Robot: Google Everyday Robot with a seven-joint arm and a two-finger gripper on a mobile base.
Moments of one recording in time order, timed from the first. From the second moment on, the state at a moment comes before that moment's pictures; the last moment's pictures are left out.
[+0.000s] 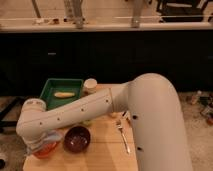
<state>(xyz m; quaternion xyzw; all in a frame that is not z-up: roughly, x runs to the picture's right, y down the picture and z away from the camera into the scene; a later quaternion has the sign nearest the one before) -0.345 0.249 0.670 -0.27 -0.29 -0.24 0.89</state>
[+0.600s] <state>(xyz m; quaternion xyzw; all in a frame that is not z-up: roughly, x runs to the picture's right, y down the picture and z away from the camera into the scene) -0.352 0.250 0.692 -0.29 -0.29 -0.23 0.88</state>
